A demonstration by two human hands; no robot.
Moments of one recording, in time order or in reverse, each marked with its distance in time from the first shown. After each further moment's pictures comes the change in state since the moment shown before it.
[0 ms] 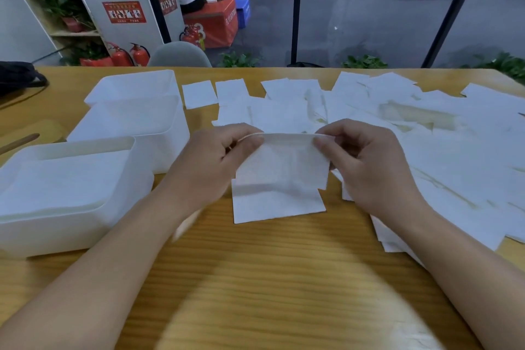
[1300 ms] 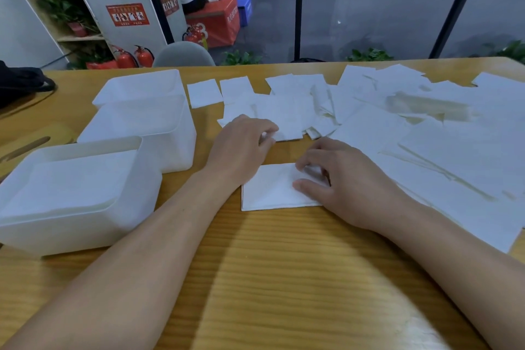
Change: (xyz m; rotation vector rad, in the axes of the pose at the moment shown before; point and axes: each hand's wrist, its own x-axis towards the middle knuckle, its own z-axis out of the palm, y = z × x) left_hand 0.051 -0.036 0.042 0.458 0.014 -0.028; right_hand -0.005 0.023 0.025 -0.503 -0.350 -0.137
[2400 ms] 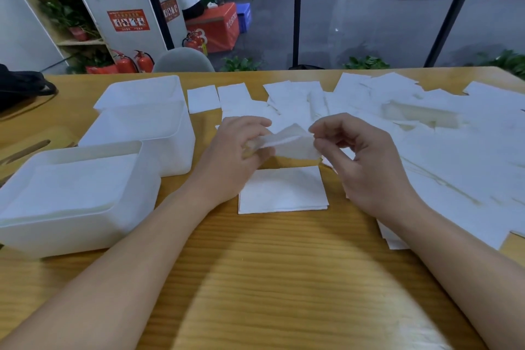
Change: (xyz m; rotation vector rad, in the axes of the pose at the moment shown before) left_hand -0.028 0.004 -0.026 -0.288 0.031 0.082; right_hand 0.001 -0.002 -0.022 0.521 0.384 -0.009
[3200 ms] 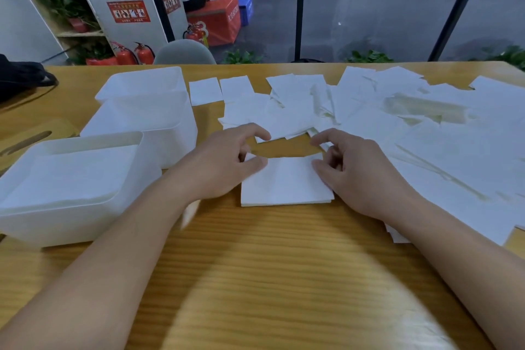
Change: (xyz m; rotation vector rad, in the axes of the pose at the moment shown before) left_hand -0.014 0.002 -0.027 -0.014 -0.312 -0.196; right_hand -0.006 0.008 0.005 -0.305 -0.242 0.241
